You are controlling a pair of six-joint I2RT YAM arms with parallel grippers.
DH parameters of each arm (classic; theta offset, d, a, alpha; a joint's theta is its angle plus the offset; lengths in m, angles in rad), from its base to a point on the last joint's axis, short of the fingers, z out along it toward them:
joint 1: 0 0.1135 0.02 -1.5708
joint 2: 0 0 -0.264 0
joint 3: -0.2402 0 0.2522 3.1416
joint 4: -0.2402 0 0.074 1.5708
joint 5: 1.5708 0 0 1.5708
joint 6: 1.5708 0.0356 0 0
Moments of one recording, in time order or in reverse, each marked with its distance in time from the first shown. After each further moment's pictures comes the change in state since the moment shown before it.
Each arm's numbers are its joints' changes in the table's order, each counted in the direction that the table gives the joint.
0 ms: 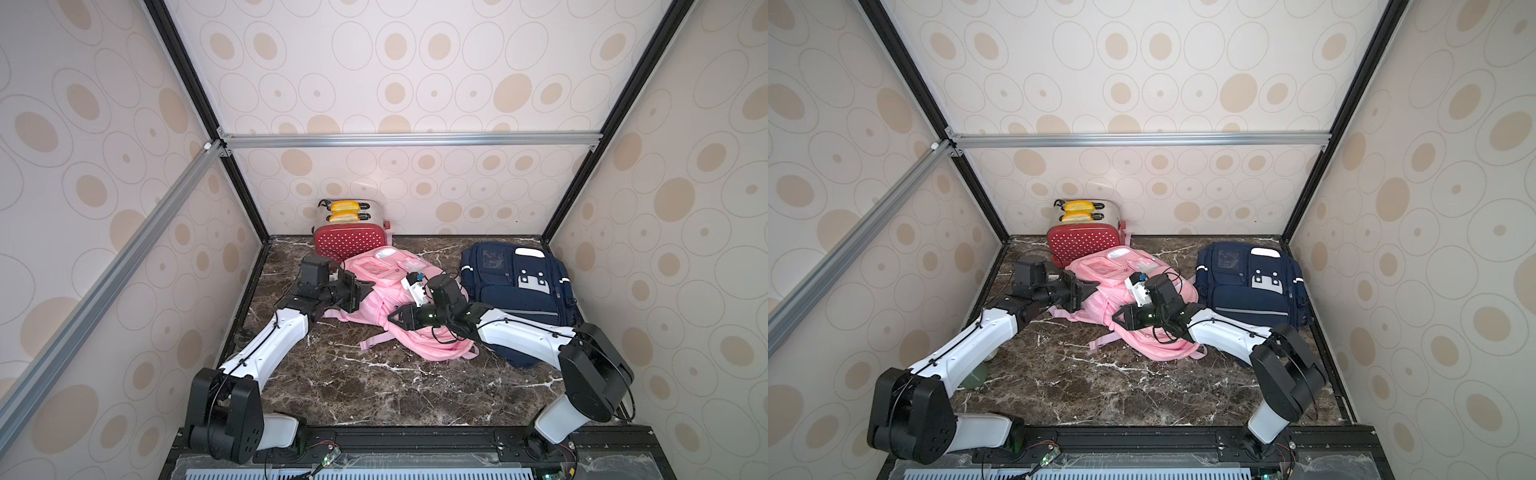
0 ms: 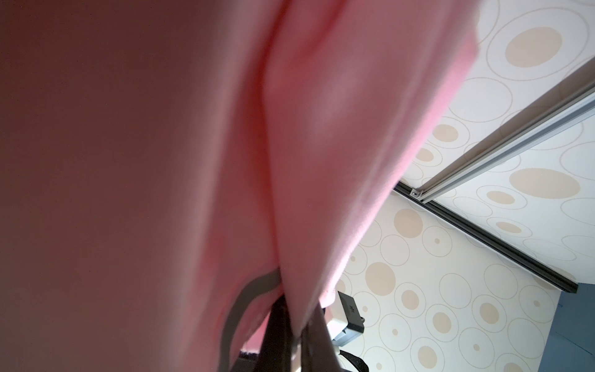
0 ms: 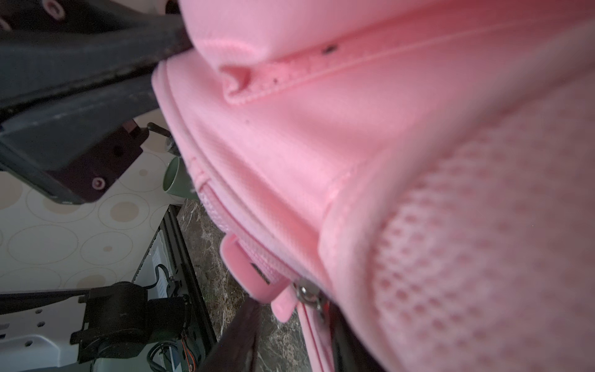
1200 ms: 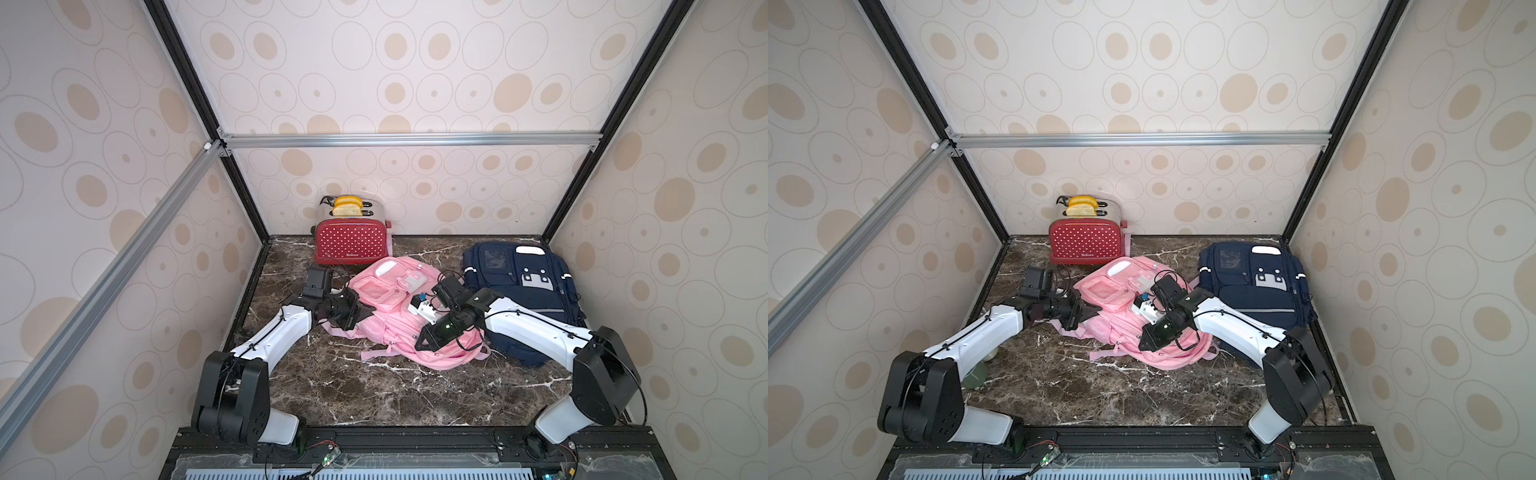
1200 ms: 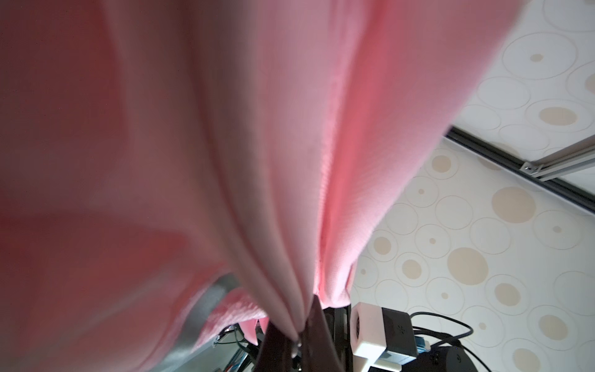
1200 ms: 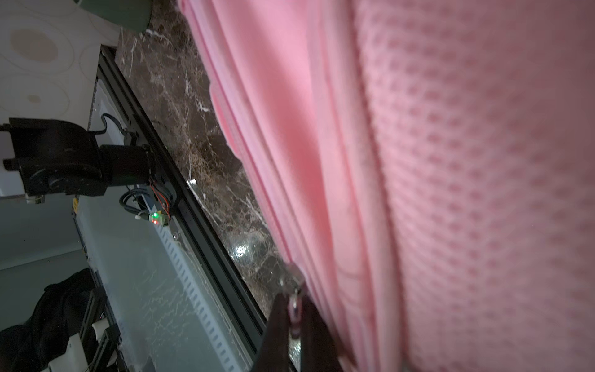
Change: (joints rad) left arm 0.032 0.092 0.021 -0.281 0.106 0.397; right arm -0.042 -0.045 -0.126 -0.798 -0.127 -0.409
